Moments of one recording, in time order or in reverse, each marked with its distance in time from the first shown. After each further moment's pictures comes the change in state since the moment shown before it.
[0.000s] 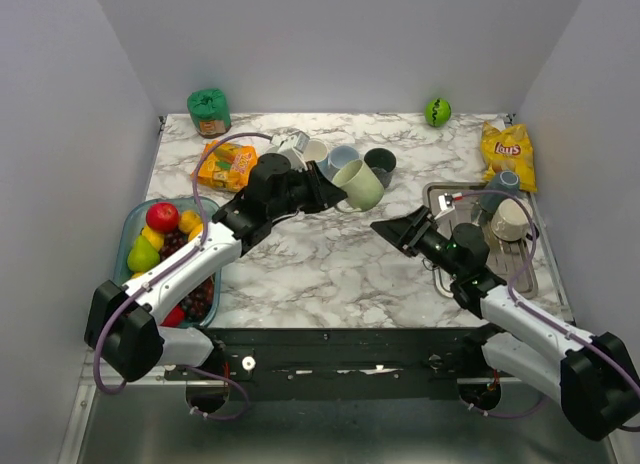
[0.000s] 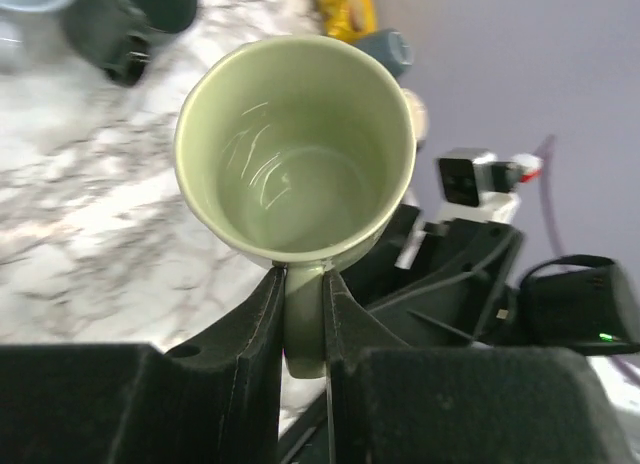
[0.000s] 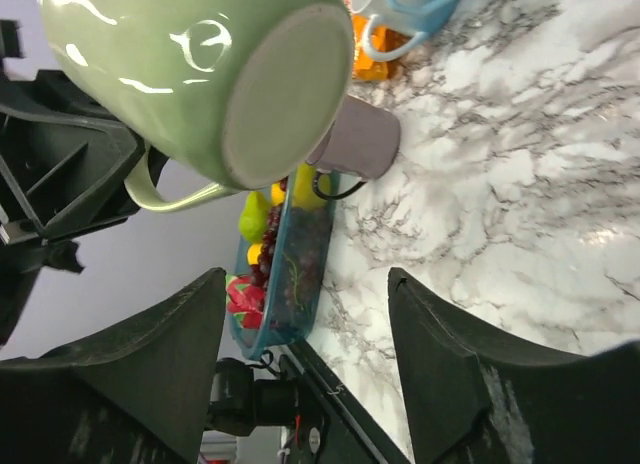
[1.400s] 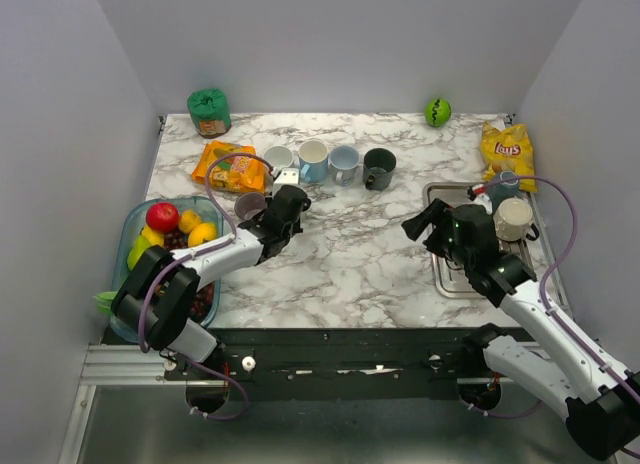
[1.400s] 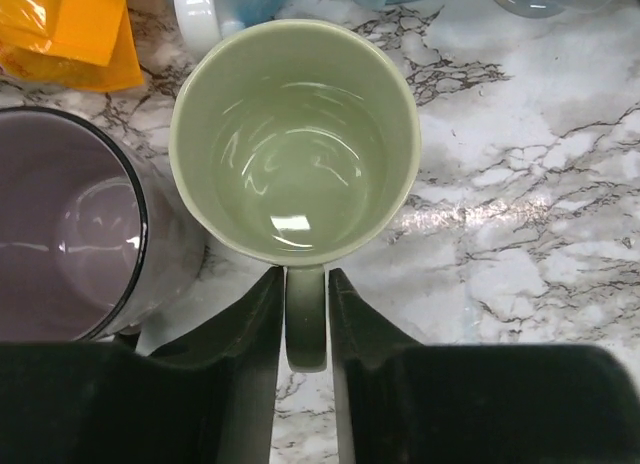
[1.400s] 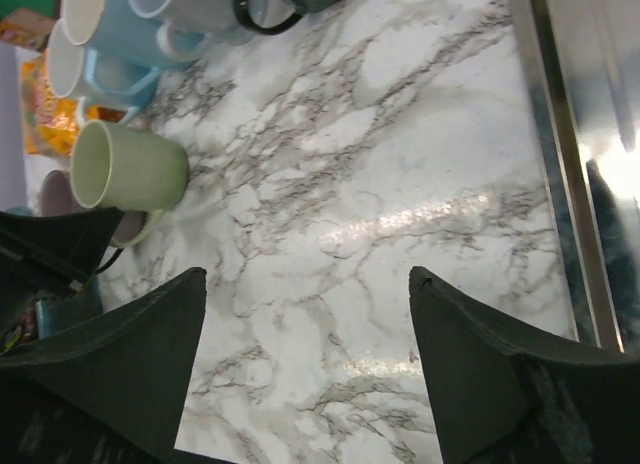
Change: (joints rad) left arm 0.000 0.196 -0.201 -0.001 -0.695 0.426; right arm -0.004 -0.138 0.326 -0.911 0.463 -0.267
